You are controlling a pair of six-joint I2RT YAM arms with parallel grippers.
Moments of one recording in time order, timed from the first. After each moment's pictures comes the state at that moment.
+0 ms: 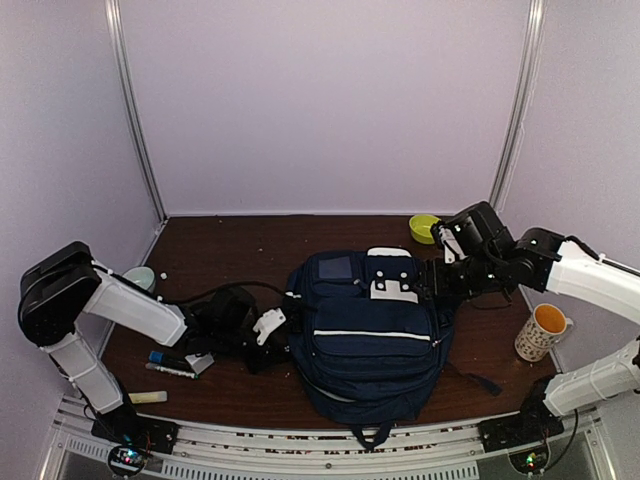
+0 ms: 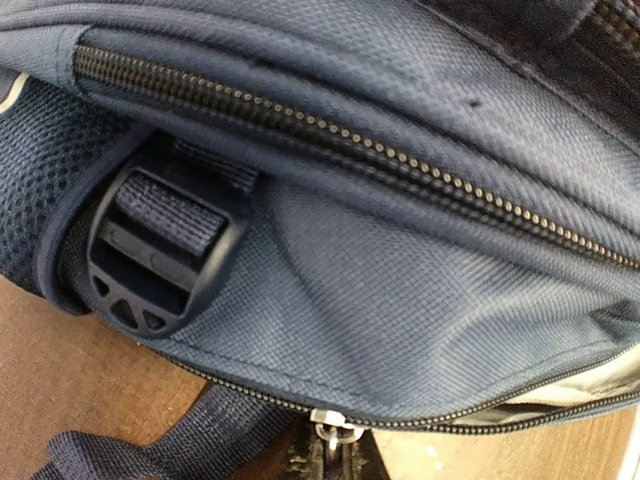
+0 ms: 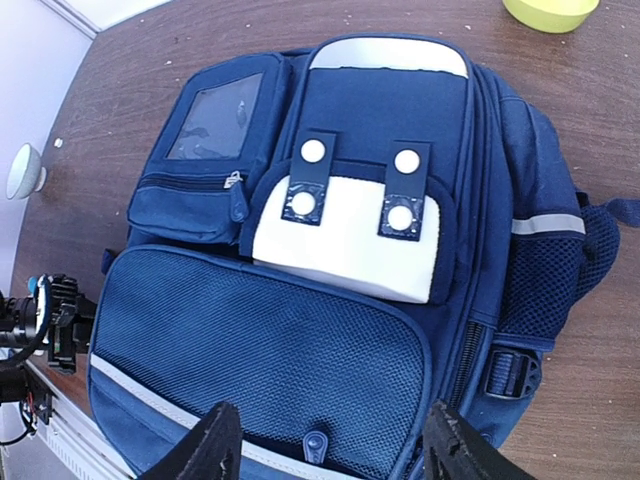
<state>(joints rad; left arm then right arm) -0.85 1.65 0.60 0.23 0.30 0.06 0.73 1.19 1.02 -0.68 0.09 0.60</state>
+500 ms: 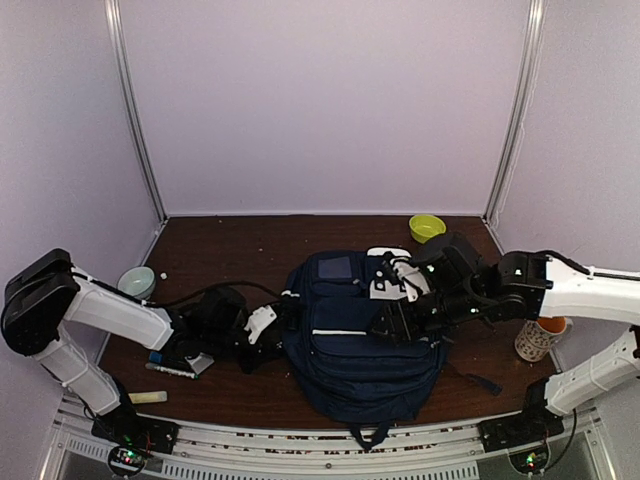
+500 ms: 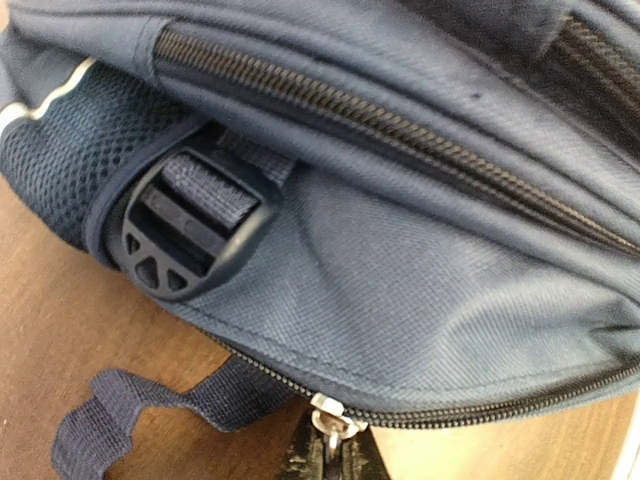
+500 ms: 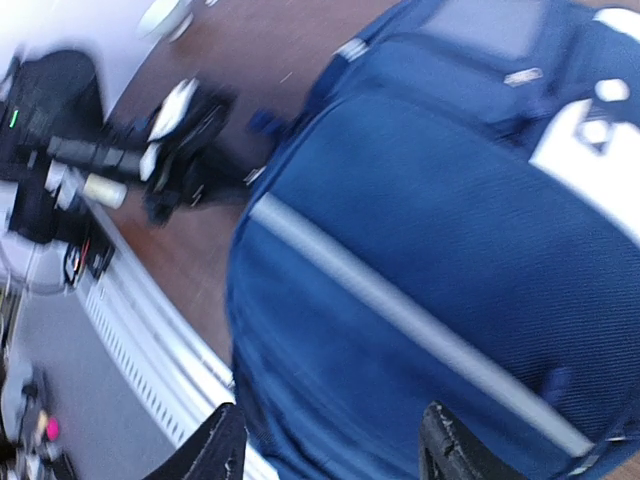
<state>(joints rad) -0.85 1.54 0.54 0.21 0.21 0.01 1.06 1.22 1.00 -0.58 -0.01 0.59</state>
